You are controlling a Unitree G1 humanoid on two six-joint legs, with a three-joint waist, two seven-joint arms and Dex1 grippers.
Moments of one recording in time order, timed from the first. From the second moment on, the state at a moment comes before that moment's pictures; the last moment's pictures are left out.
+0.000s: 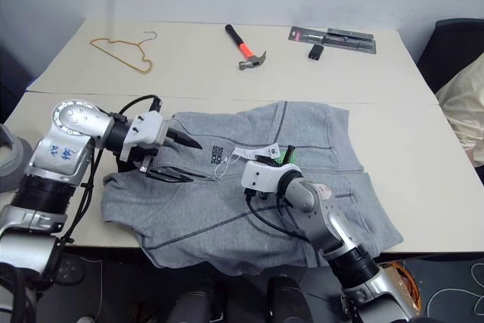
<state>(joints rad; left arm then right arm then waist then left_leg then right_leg) -0.73 0.77 -0.19 0.25 -0.17 0.09 -1.46 -0.38 -0.35 0.36 -0.11 -0.59 0.20 0.47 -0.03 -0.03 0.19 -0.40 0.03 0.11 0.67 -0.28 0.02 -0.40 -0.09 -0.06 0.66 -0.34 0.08</state>
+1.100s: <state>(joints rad) -0.78 0.60 -0.21 0.72 -0.01 -0.24 -1.23 -0.44 -0.66 -0.56 0.04 -0.08 0.54 0.33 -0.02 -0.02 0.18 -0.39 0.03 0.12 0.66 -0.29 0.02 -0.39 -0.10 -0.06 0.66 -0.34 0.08</state>
